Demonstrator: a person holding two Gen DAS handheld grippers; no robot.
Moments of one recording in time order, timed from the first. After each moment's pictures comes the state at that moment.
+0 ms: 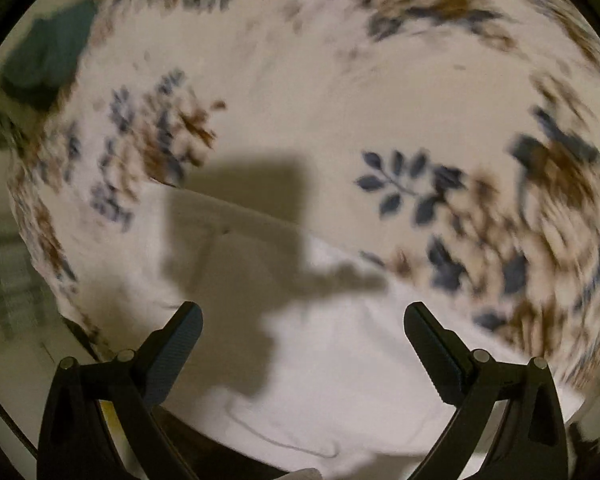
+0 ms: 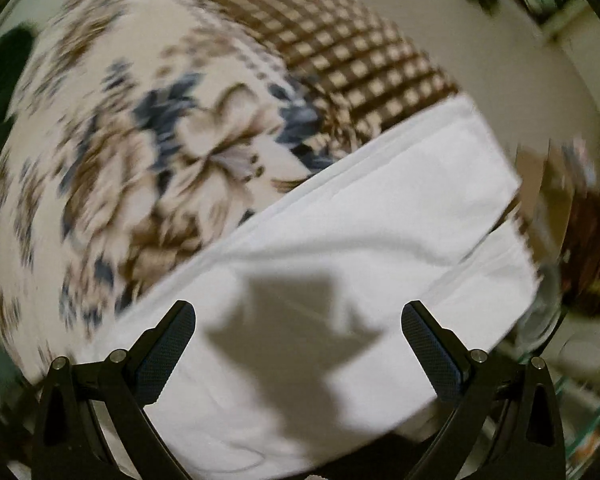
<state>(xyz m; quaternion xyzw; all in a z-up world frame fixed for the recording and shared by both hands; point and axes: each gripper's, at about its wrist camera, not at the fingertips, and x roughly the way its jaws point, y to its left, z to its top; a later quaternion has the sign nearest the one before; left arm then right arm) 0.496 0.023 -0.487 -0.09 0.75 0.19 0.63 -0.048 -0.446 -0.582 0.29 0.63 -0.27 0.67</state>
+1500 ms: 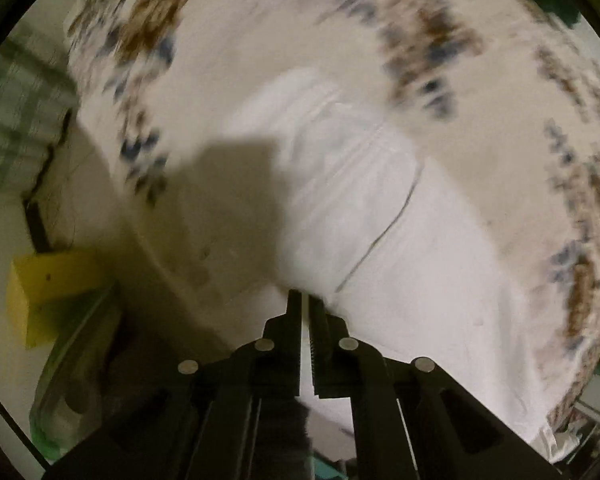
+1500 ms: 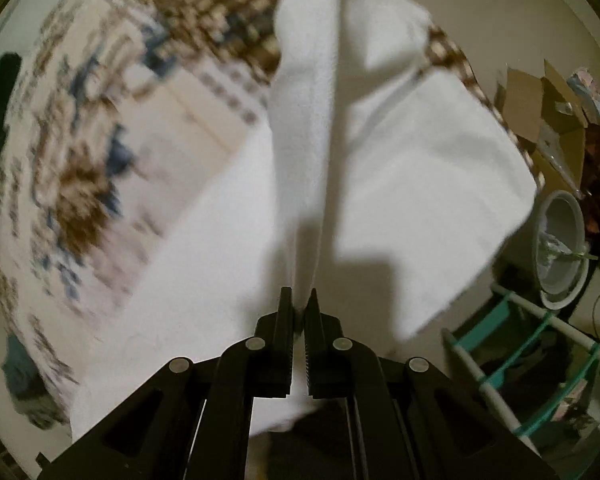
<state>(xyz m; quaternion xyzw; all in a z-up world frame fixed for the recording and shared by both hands) 0.092 0.149 -0.488 -0.27 0.67 0.26 0.64 -0.268 -0.467 -0.685 0.35 0.63 -0.23 0.65</state>
